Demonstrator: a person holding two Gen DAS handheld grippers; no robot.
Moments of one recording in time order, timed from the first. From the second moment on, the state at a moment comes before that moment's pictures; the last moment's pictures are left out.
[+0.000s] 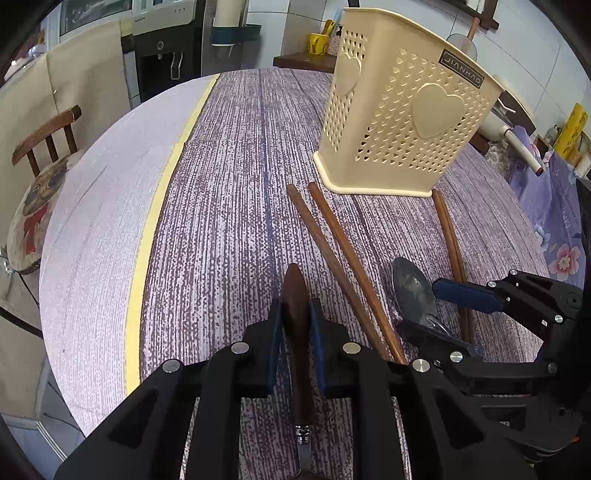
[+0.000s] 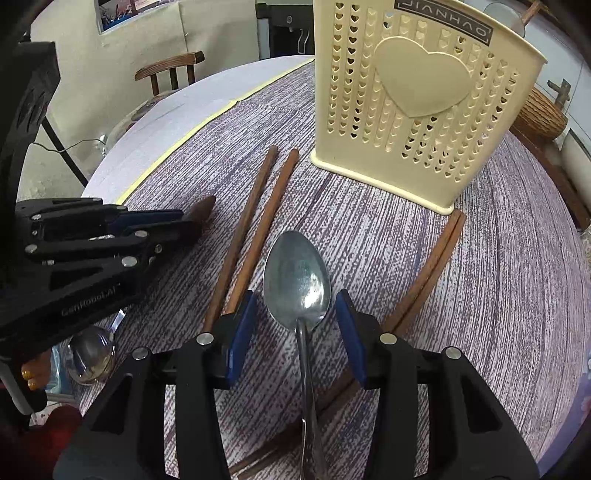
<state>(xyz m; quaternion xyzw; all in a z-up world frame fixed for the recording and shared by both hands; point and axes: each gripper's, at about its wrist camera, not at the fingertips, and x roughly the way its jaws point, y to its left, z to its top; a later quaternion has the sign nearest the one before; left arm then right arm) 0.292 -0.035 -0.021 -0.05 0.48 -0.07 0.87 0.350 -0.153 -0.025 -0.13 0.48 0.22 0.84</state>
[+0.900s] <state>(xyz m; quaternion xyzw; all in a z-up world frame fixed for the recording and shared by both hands) 0.299 -0.024 -0.004 -0.07 0.46 -0.06 0.88 0.366 -0.155 0.007 -0.05 0.46 0.21 0.86</state>
